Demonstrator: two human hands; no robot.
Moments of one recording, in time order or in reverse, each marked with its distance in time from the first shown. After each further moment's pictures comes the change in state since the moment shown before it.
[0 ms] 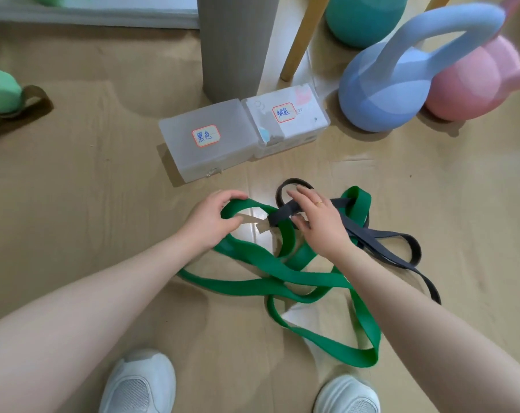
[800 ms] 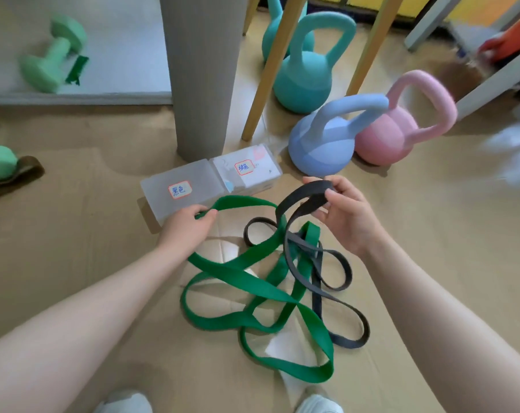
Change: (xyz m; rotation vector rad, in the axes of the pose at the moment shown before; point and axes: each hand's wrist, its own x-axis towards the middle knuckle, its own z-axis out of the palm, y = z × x) left_hand -0.002 0.081 -0.025 0.160 0.245 -0.141; right_hand -0.030 -0.015 -0.164 1.414 0.096 0.063
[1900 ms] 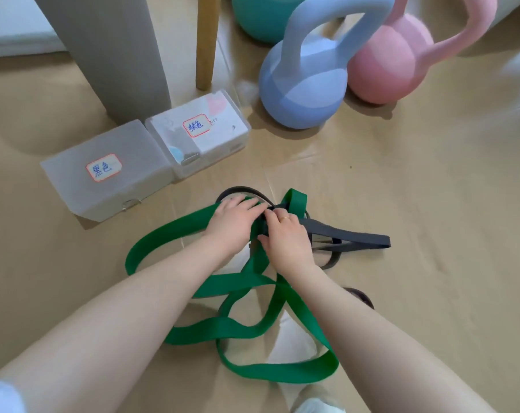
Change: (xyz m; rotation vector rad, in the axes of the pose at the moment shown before) left_hand 0.056 0.016 0.176 0.674 -0.357 0.589; right_hand 0.026 0.174 -0.045 -1.601 0.092 0.126
